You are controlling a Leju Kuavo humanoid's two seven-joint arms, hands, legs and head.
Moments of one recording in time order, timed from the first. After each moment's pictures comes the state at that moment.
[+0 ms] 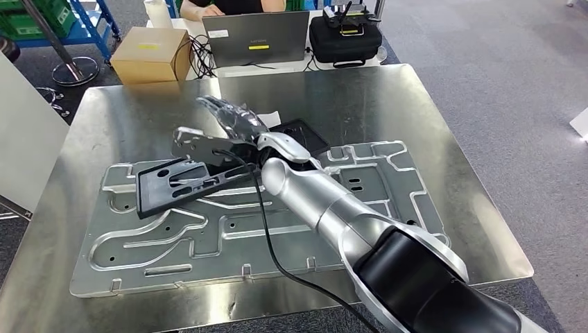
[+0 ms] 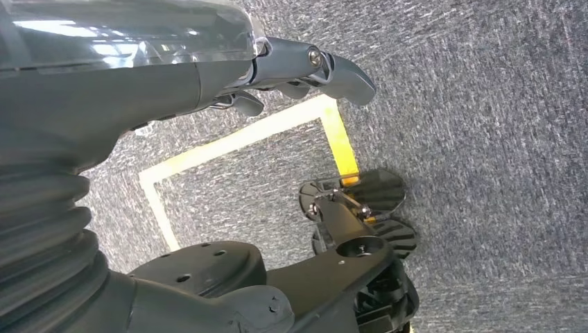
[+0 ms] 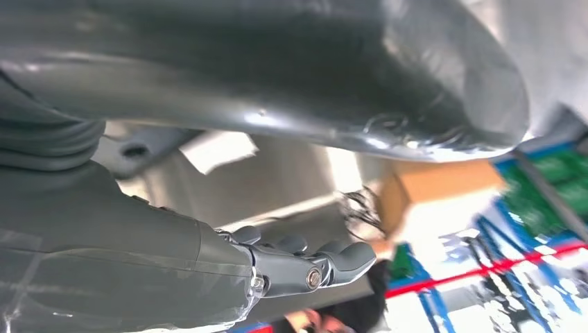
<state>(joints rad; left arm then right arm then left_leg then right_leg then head) -0.17 -0.11 0.83 -0.21 -1.03 -0.12 -0.29 -1.12 0.34 0.72 -0.55 0.55 -0.05 0.00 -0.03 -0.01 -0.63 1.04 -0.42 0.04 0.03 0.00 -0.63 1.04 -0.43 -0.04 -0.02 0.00</state>
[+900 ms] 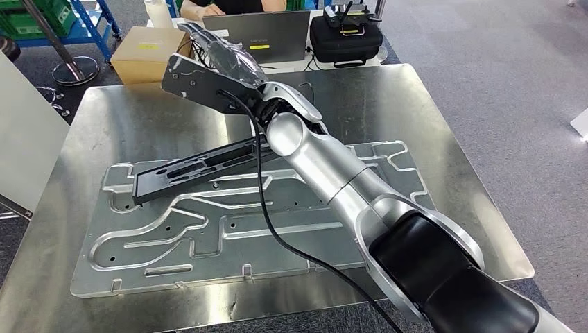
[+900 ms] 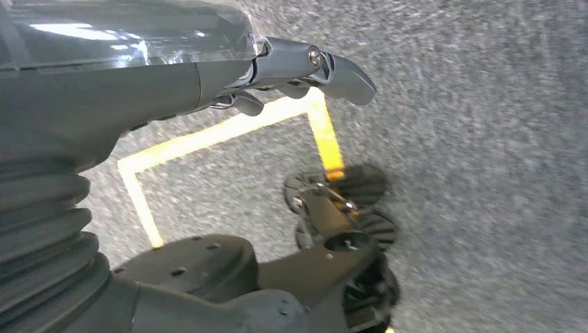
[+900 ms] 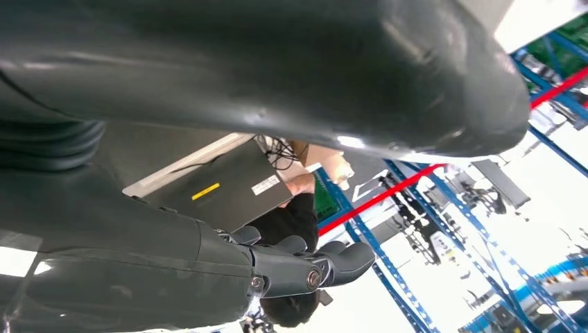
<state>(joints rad) -0.15 -0.11 0.83 -0.21 -0.98 -0.14 -0.37 -1.17 0.28 0.65 -0.81 0.40 -0.01 -0.02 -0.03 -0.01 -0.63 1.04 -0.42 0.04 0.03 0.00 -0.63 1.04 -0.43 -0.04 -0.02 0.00</state>
